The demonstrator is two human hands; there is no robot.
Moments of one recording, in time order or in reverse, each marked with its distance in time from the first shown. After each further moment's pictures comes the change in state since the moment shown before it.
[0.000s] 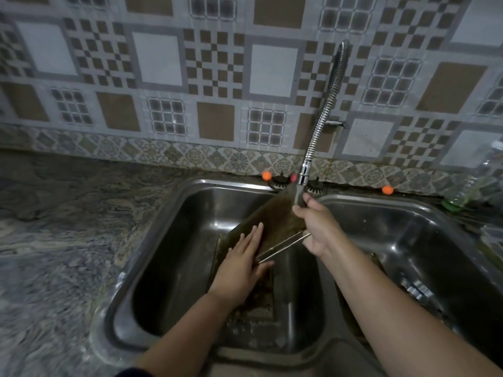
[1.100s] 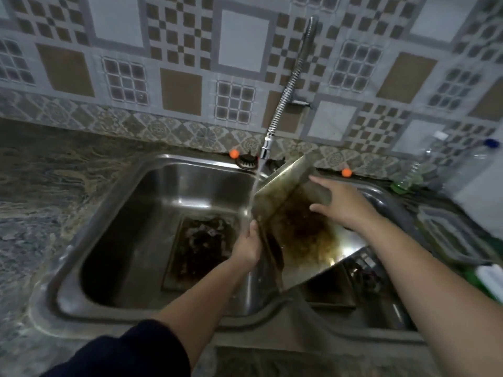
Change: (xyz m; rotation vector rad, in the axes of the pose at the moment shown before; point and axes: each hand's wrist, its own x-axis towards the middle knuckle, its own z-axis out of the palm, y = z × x) left_hand 0.027 0.070 0.064 -0.793 -0.026 -0.506; right_hand -0.029 -0.060 -0.111 -1.546 0.103 -0.340
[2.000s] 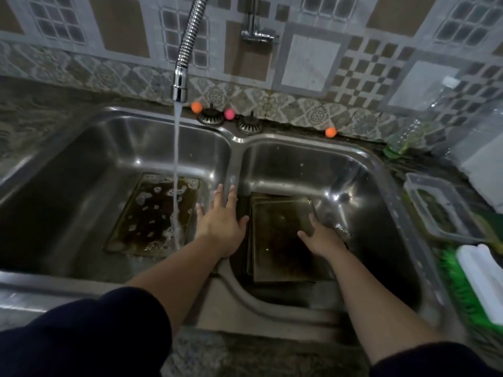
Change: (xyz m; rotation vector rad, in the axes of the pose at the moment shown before) left_hand 0.014 -0.017 0.091 1.113 0.103 0.158; right_hand -0.001 0.196 0.129 0.036 -0.425 0.351
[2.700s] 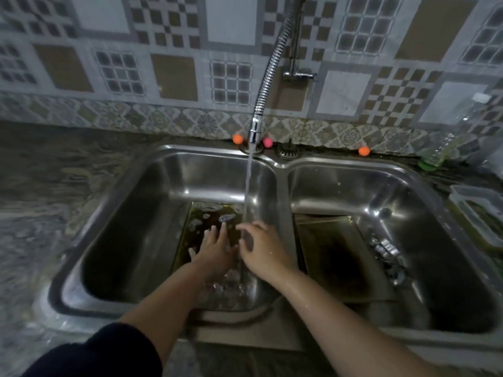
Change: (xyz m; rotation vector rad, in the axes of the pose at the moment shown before) left_hand -0.004 -0.135 -0.033 -0.114 -0.243 -0.179; right_hand -0.111 -0.224 0.060 0.242 0.239 -0.586
